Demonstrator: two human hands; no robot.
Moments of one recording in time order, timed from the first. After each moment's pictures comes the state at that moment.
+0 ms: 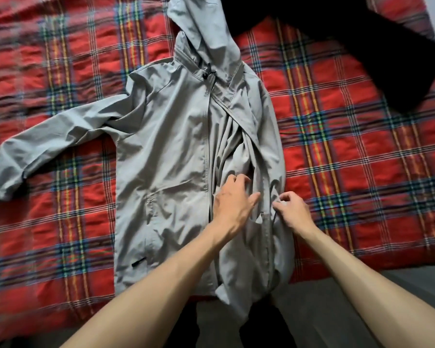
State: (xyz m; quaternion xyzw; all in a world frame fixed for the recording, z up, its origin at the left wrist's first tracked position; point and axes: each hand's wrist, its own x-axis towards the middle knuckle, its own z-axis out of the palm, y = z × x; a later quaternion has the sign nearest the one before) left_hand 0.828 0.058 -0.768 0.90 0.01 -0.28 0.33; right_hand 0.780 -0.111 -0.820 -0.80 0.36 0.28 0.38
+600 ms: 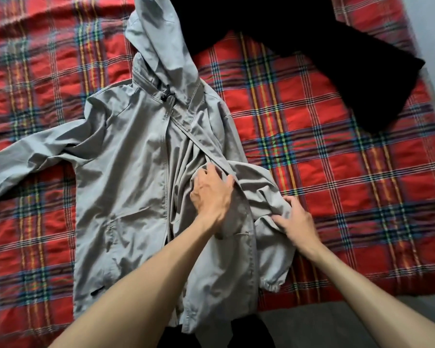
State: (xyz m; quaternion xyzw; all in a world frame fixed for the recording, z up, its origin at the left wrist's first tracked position) left_hand 0.904 -0.050 -0.784 0.95 0.16 -0.19 0.21; right_hand 0.808 -0.232 -0.814 -0.82 0.30 0.27 0.40
